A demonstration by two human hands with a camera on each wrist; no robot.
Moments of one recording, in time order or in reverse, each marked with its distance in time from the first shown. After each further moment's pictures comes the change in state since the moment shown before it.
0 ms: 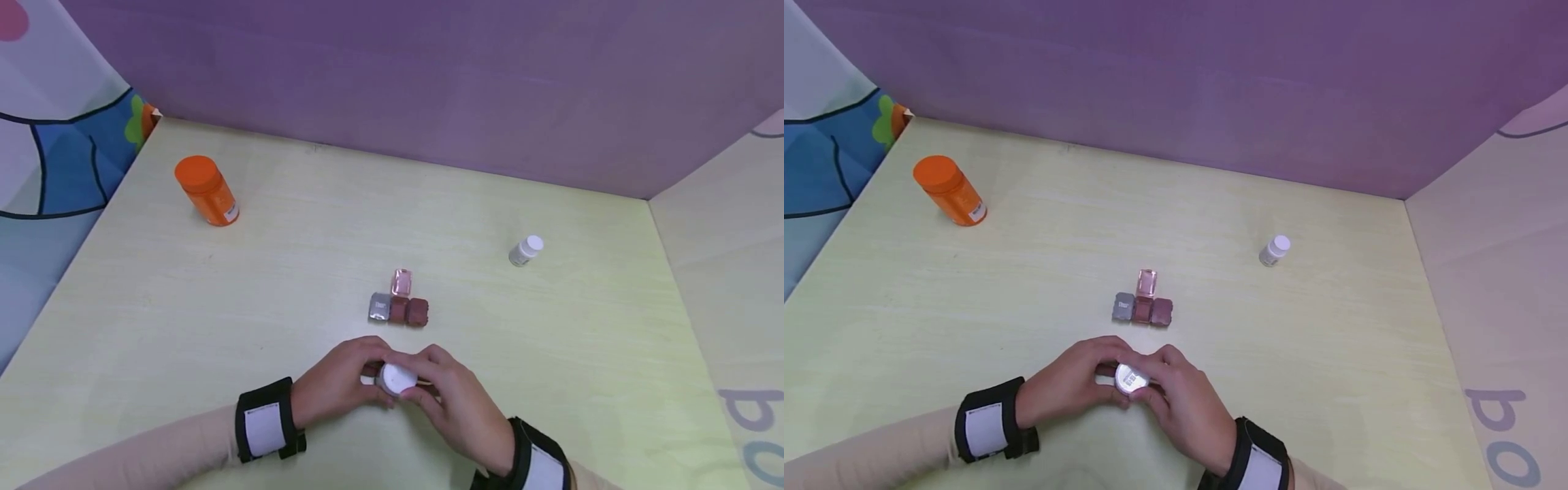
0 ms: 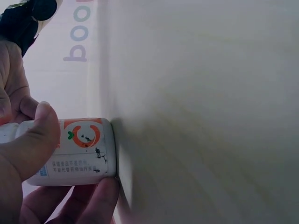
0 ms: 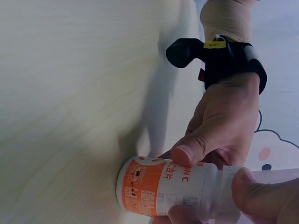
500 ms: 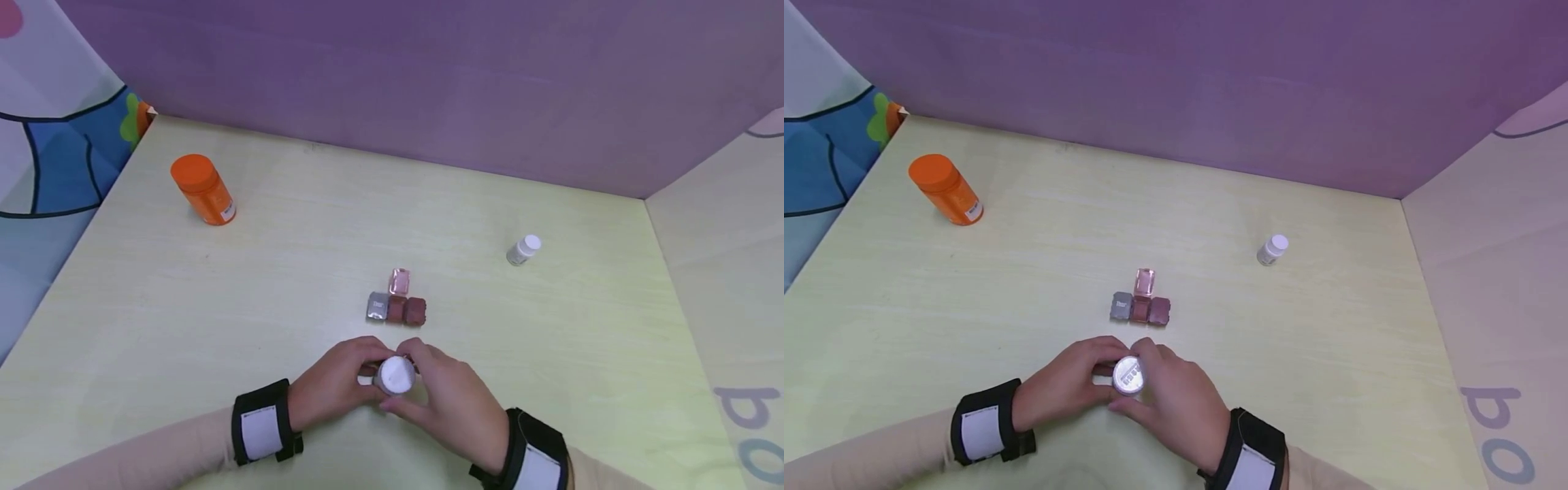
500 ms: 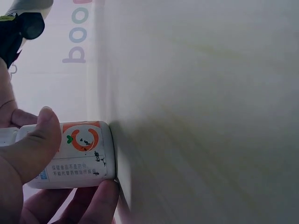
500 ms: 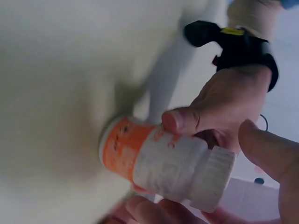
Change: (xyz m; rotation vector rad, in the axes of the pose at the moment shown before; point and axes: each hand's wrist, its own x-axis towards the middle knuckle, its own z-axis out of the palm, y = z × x) left_hand -0.001 -0.001 0.003 0.033 0.018 -0.003; right_hand 0.008 -0.014 -0.002 -0.157 0.016 0.014
